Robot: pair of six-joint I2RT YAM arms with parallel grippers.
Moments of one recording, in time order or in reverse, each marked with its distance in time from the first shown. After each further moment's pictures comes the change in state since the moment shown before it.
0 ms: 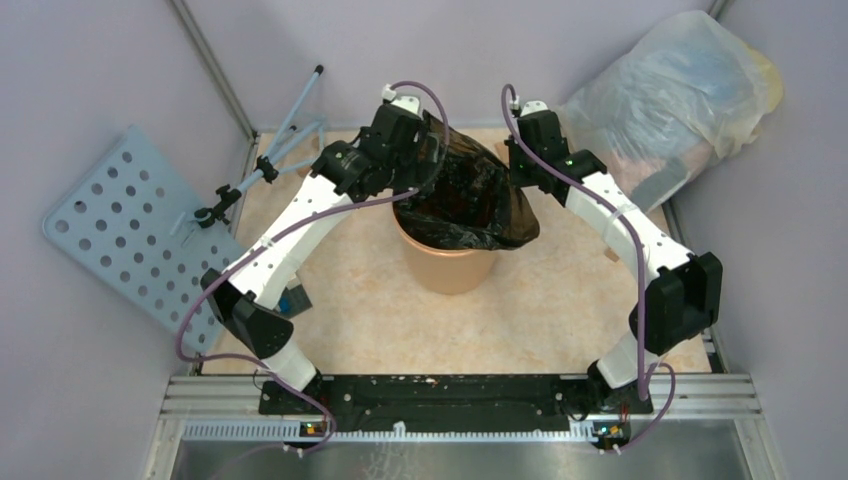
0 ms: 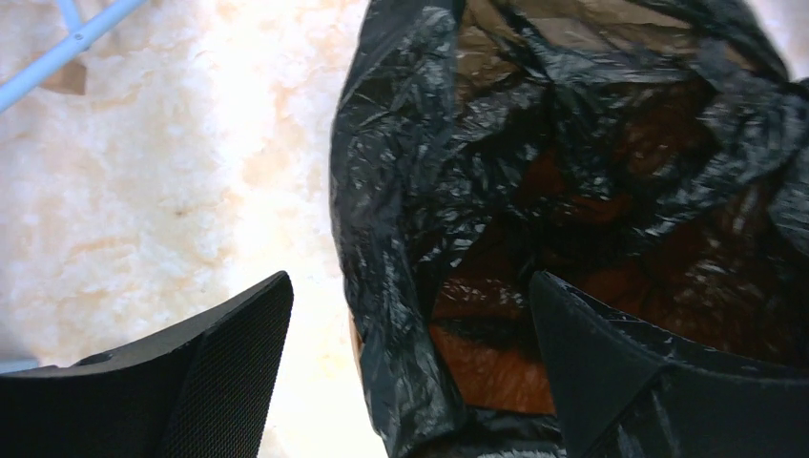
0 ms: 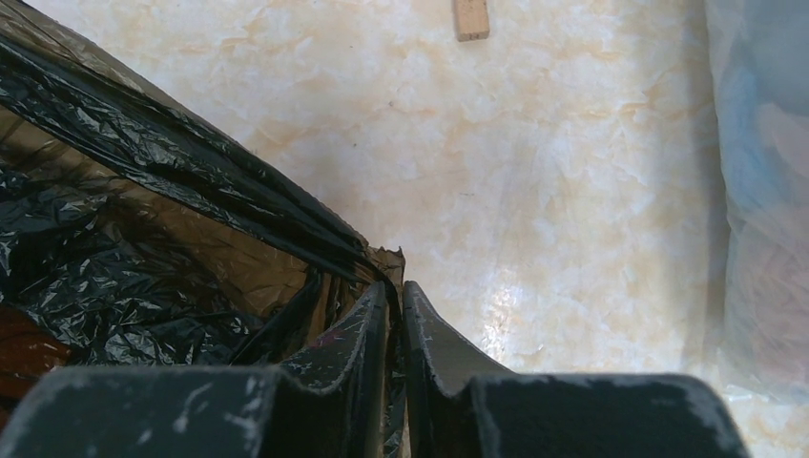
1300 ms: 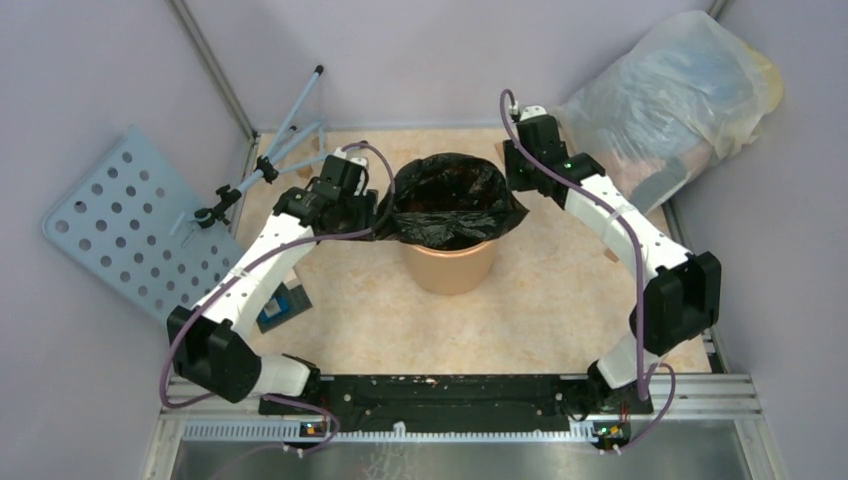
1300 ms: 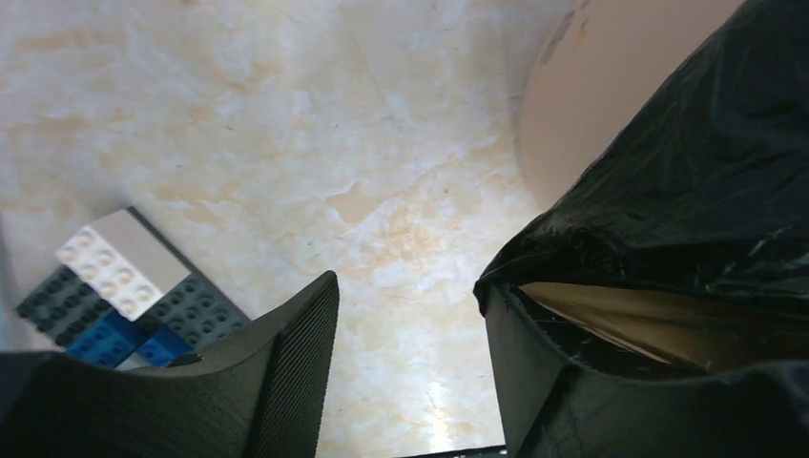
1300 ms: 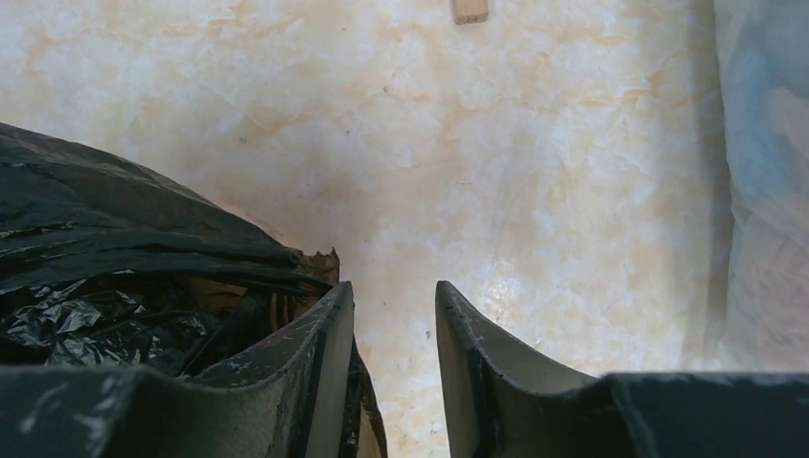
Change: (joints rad) left arm 0.244 -0.245 -0.547 0.036 0.174 0.060; right arm -0.001 -0.001 -0.033 0.012 0.005 -0.003
